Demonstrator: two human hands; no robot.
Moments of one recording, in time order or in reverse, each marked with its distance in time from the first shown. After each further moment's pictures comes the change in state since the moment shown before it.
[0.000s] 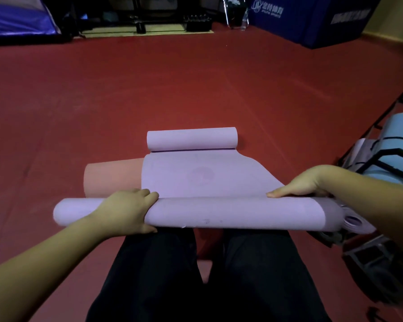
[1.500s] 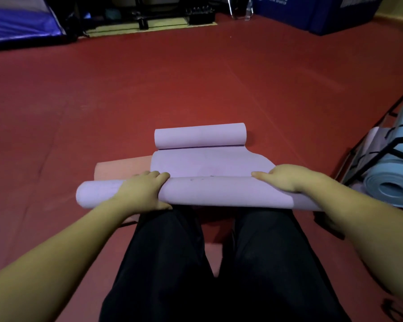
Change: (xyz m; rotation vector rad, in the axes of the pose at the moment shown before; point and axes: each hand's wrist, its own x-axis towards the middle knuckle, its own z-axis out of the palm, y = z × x) left_hand 0.033 -0.004 -0.005 -0.080 -0.085 -0.191; right_hand 0.026 -0.037 0.033 -0.328 0.577 -0.176
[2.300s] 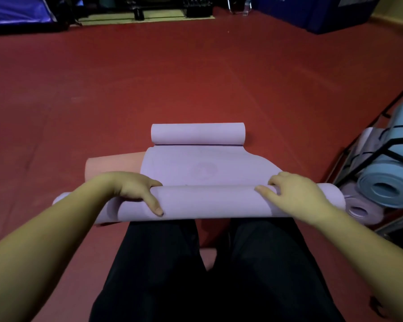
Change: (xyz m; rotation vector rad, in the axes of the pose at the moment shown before) left_hand 0.014 -0.018 -0.030 -0.664 -0.755 -0.088; right_hand -0.045 0.008 0.043 -0.055 0.514 -0.185
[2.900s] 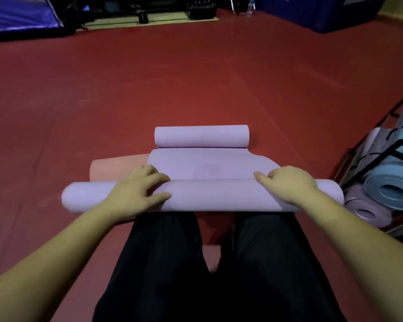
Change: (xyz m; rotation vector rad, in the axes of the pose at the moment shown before) left_hand -0.001 -0.017 0.044 0.309 0.862 0.330; right_hand 0.046 0.001 0.002 -0.047 -0.197 0.162
